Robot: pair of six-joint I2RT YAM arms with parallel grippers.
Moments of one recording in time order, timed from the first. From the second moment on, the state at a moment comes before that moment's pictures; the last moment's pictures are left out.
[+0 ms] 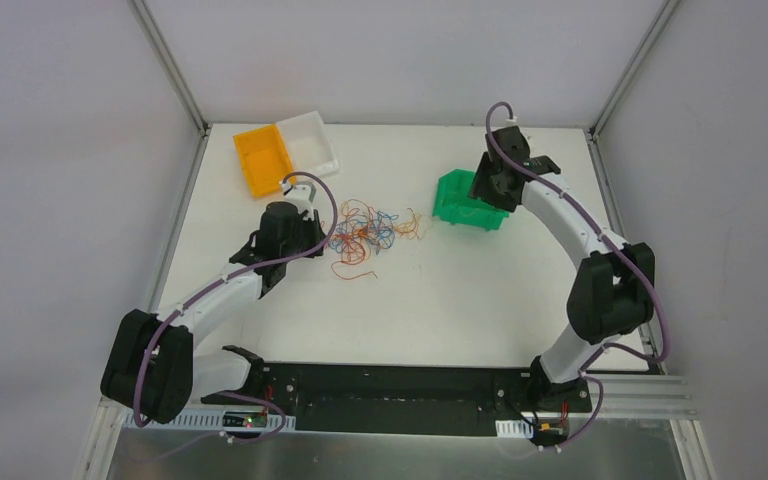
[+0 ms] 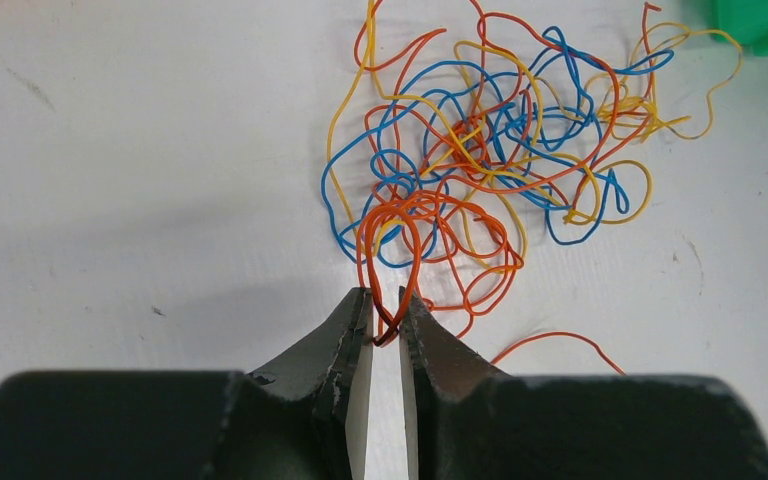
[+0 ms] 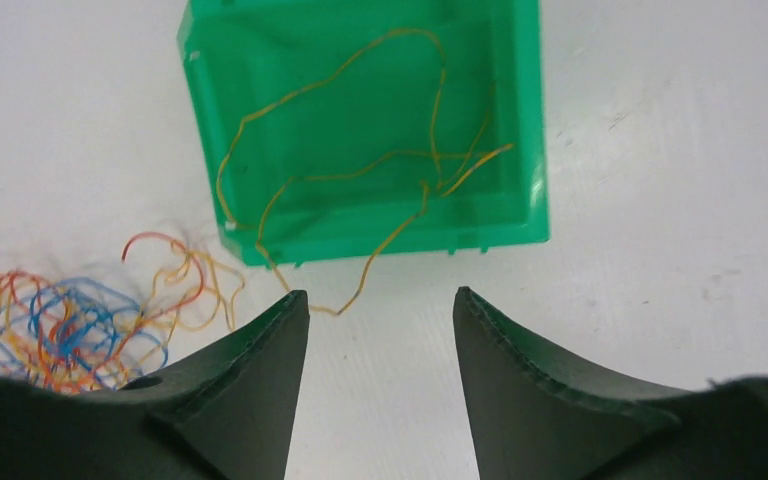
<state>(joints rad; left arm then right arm) -0.37 1.20 0.59 0.06 0.00 -0.26 0.32 1.69 1.47 -0.75 0.28 0.57</state>
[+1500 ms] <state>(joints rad) -0.39 1.18 0.59 0.06 -0.01 -0.25 0.28 1.70 1.30 -0.50 0.15 0.76</state>
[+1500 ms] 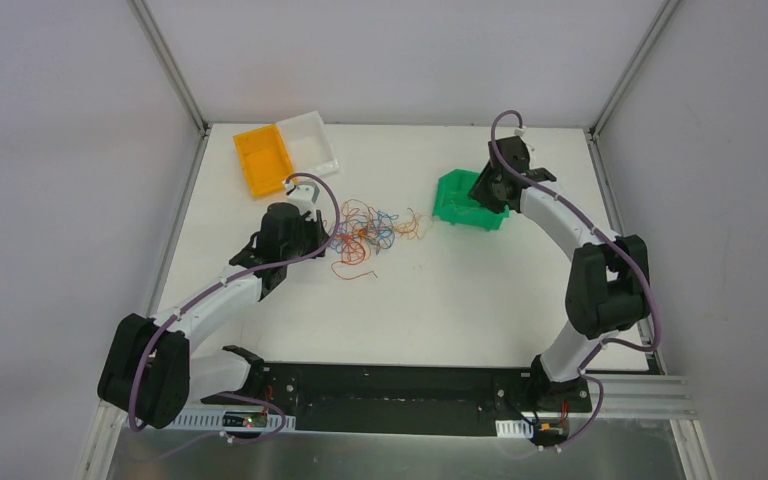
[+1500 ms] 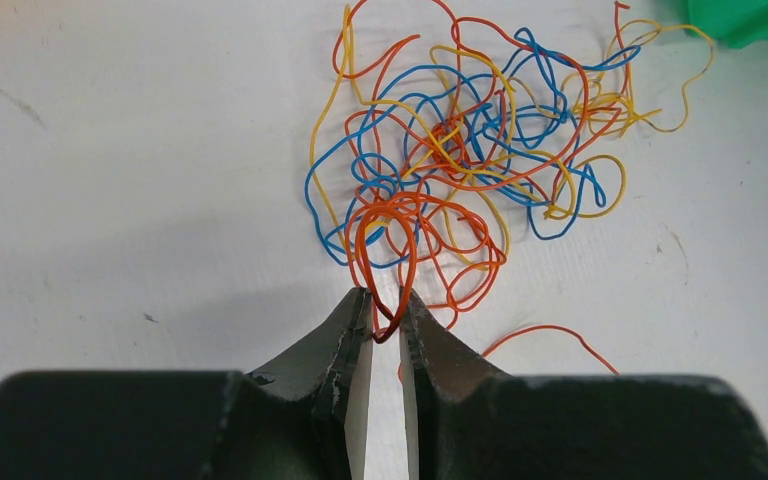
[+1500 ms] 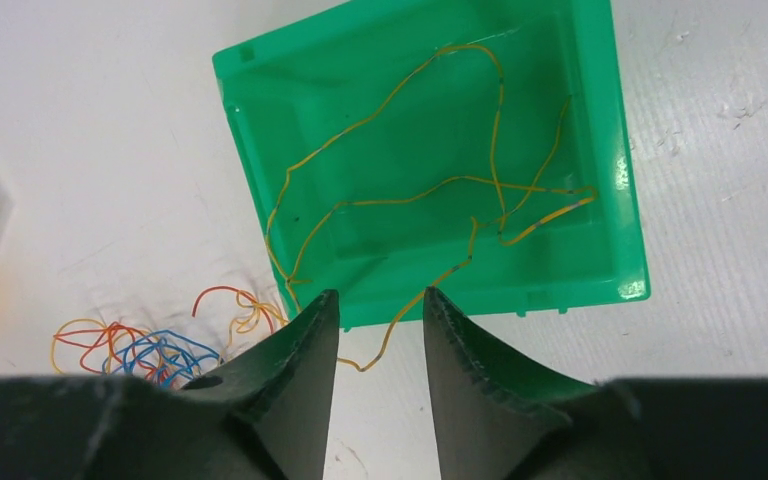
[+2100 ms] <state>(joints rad) -0.39 1.18 0.59 0.03 -0.01 -0.25 0.29 1.65 1.21 -0.47 0.04 0.81</state>
